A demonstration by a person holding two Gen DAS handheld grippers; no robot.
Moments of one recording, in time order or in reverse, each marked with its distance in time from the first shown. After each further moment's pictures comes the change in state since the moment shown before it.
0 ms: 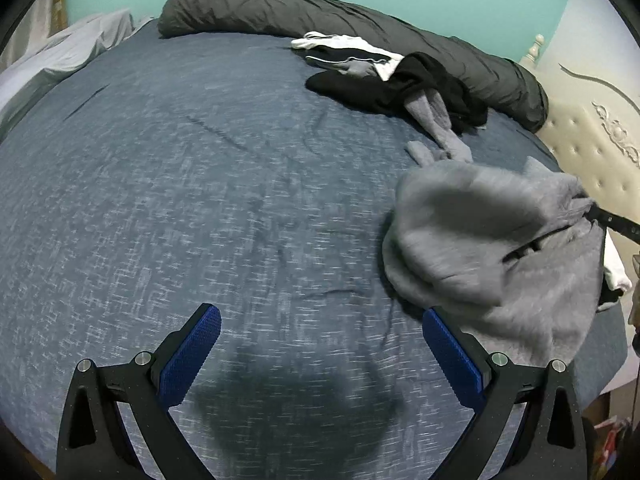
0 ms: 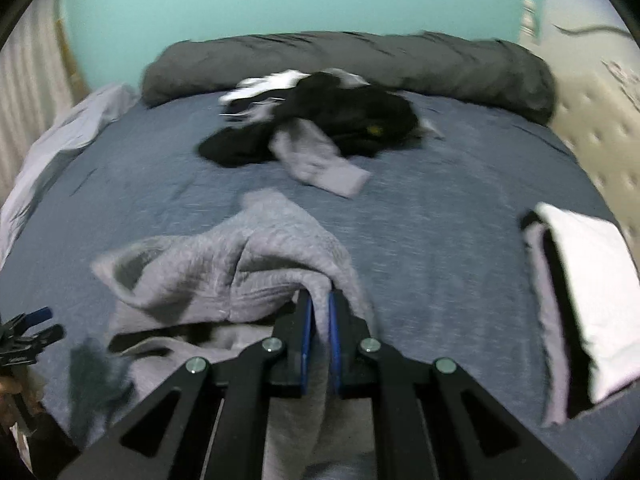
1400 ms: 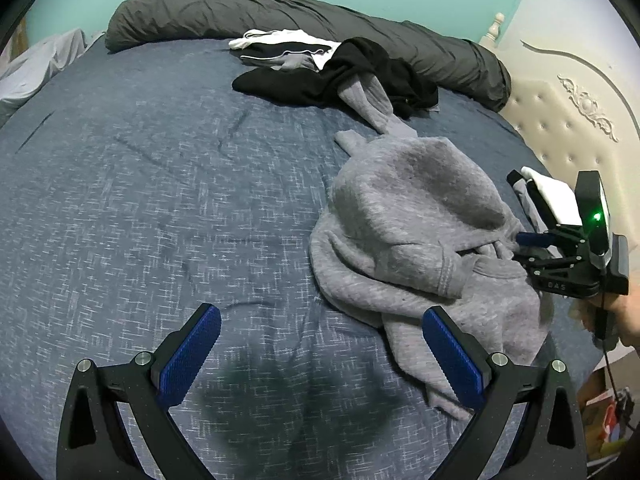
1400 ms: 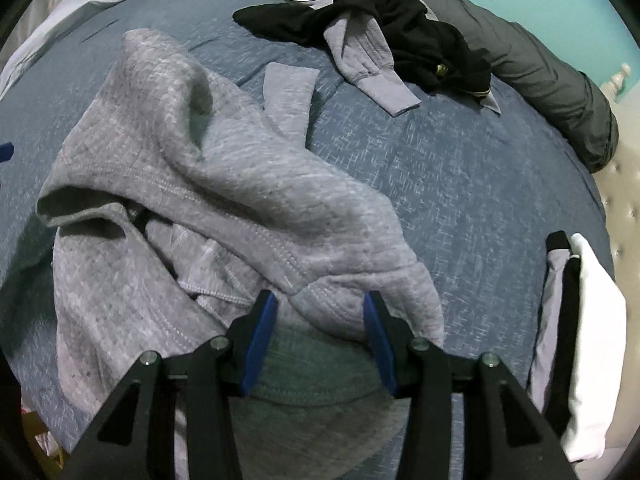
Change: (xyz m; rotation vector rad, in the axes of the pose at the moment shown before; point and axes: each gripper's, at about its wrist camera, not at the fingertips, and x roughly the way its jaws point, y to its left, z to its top) left arm 0.021 -0.075 0.003 0.076 0.021 -0.092; right arm 0.080 0.027 -0.045 -0.420 0.237 -0.031
